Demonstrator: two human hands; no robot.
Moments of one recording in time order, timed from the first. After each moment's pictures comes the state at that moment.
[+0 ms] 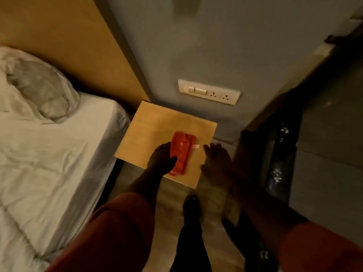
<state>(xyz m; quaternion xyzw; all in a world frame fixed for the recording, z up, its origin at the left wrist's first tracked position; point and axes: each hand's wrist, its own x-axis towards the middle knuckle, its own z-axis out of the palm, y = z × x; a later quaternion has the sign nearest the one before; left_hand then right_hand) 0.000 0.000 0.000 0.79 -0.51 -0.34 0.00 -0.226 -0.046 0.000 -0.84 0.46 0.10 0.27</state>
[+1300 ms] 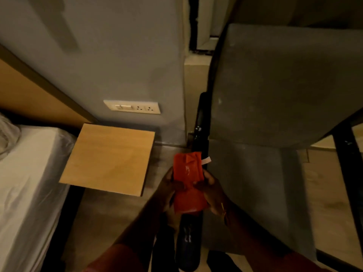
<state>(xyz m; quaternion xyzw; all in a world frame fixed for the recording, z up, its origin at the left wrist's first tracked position) -0.303 0.015 0.079 0.59 -0.22 -0.69 0.35 -0.468 0.004 0.048 -0.29 0.54 -0.29 0.73</state>
